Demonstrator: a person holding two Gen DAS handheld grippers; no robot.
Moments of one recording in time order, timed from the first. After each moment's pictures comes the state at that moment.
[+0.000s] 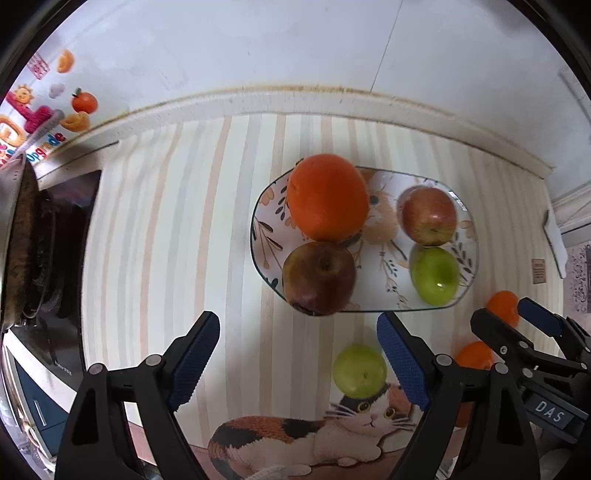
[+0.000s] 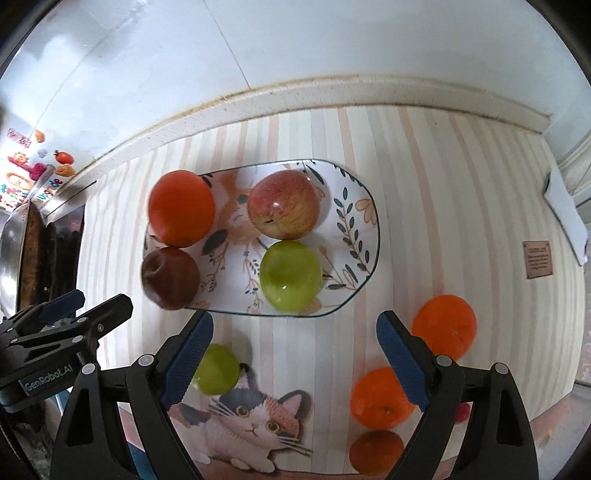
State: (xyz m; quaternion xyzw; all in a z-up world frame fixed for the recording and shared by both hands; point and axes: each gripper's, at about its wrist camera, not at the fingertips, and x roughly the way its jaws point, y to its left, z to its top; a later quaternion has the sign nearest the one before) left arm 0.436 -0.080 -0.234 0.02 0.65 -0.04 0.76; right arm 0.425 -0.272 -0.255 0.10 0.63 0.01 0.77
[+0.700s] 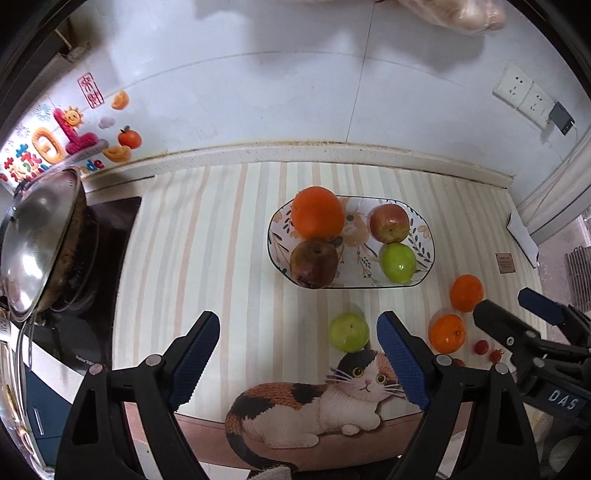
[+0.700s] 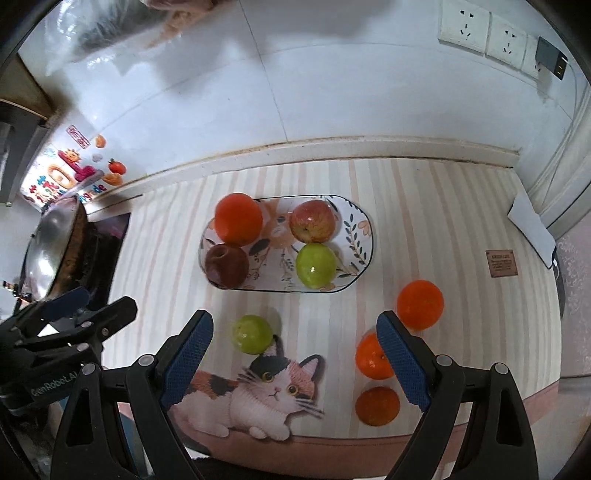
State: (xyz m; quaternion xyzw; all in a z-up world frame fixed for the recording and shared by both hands) left arm 0.359 -0.069 -0.149 0.02 0.56 -0.05 0.82; right arm 0.344 -0.250 -0.152 0.10 0.55 0.02 0.83
